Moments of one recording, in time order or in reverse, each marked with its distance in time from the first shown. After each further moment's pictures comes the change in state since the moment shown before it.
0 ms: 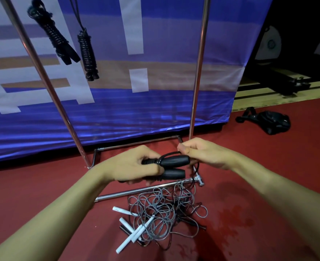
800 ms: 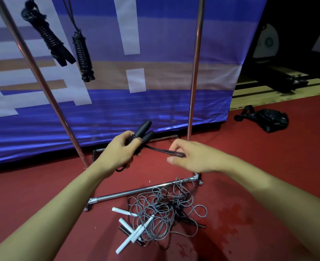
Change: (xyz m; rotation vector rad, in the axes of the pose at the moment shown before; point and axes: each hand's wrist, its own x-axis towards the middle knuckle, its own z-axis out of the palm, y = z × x) left_hand 0.019 -0.032 -0.005 -0.134 0.706 -0.245; right_hand 0.000 -0.013 0.016 -0.550 0.111 0.200
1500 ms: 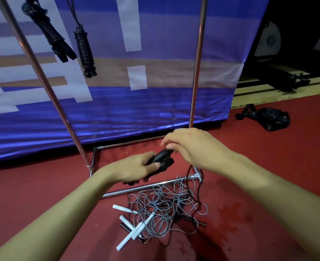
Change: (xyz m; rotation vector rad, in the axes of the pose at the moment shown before) left_hand -0.014 -0.005 0.015 0.446 -0.540 -0.022; right_hand -0.002 -0.015 -0.006 -0.342 0.300 -0.332
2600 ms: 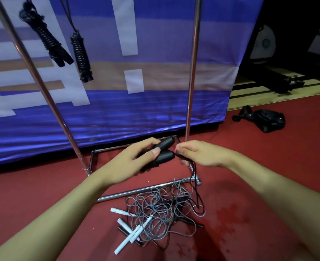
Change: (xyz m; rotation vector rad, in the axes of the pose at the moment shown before) left_hand -0.022 0.022 -0.008 -0.320 0.184 0.415; right_hand -0.010 0.051 0.015 0.517 -0.332 0.188
